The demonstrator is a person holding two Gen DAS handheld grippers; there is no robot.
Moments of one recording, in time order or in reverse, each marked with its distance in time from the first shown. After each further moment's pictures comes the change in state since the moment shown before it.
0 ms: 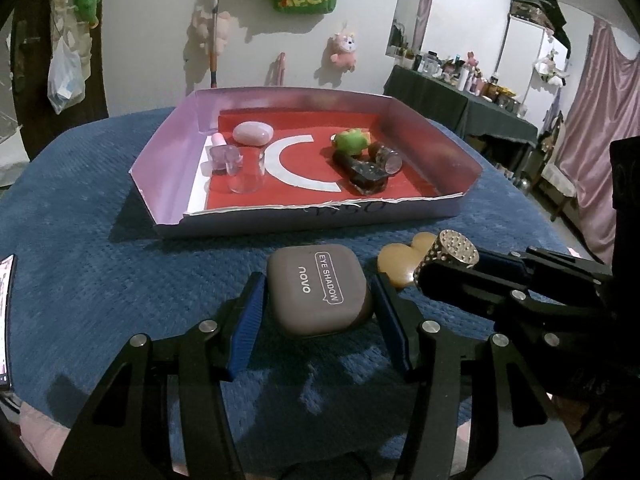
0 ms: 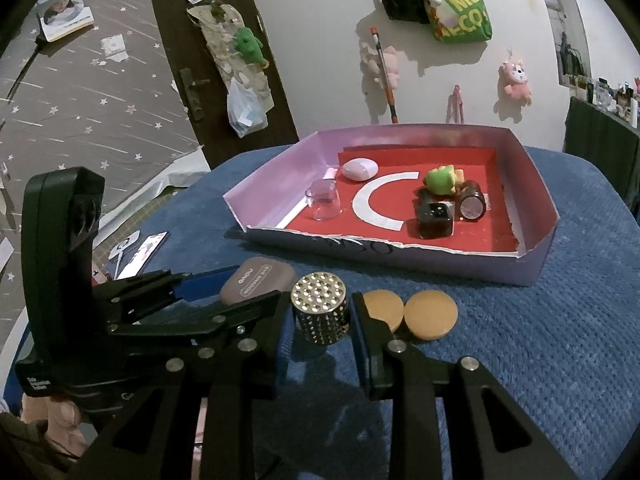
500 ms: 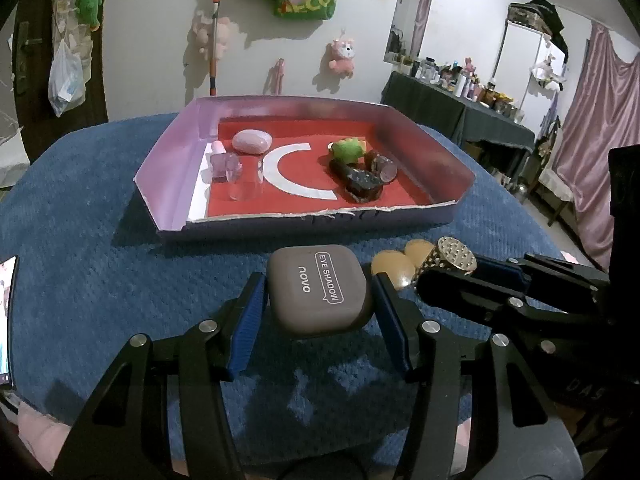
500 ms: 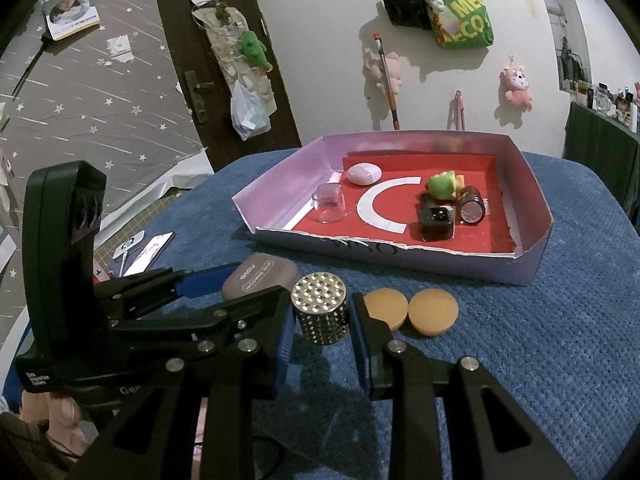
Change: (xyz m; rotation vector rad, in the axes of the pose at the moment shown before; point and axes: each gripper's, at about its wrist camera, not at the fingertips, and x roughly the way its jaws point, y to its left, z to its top) left arm -0.007 0.001 0.003 -0.002 -0.020 -0.008; right arm -0.008 0.004 -0.002 -0.009 -0.014 0.000
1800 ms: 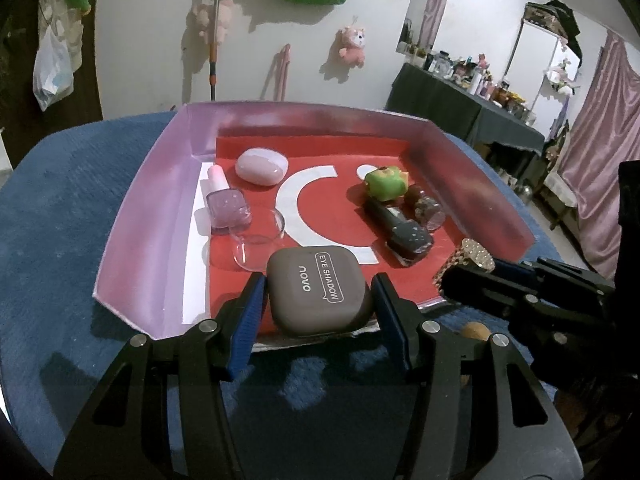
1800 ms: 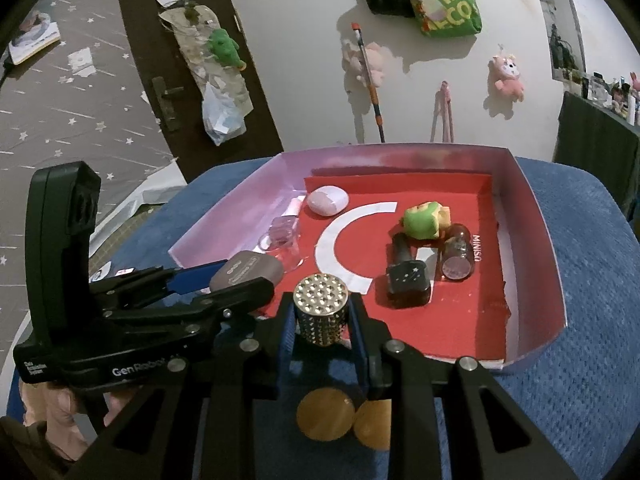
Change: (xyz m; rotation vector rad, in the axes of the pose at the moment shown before) left arm 0.070 0.036 0.069 -0.037 0.076 -0.011; right arm 0.058 -0.049 0.065 0.052 0.045 -0.047
